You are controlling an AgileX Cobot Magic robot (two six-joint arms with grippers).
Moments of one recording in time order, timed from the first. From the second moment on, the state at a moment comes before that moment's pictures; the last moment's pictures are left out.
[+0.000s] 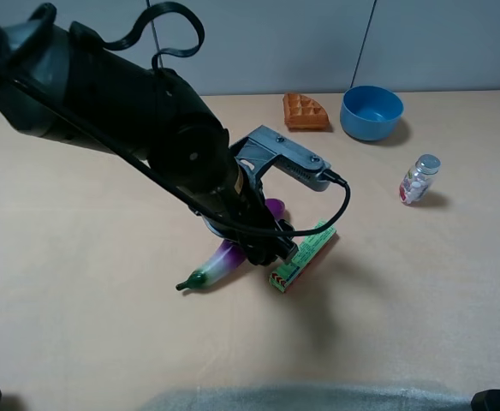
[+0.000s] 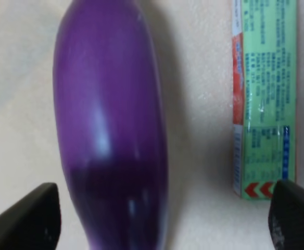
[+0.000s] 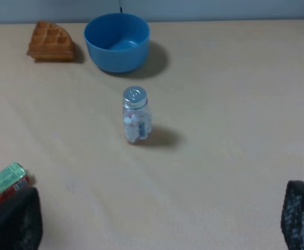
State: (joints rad) left arm -0.95 1.88 -1.03 0.08 0.34 -0.30; right arm 0.08 -0.01 -0.51 -0.05 1.05 0.04
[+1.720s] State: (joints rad) left arm -0.87 1.10 -1.03 0.16 1.02 -0.30; right arm 0.08 -0.01 -0.51 -0.05 1.05 0.04
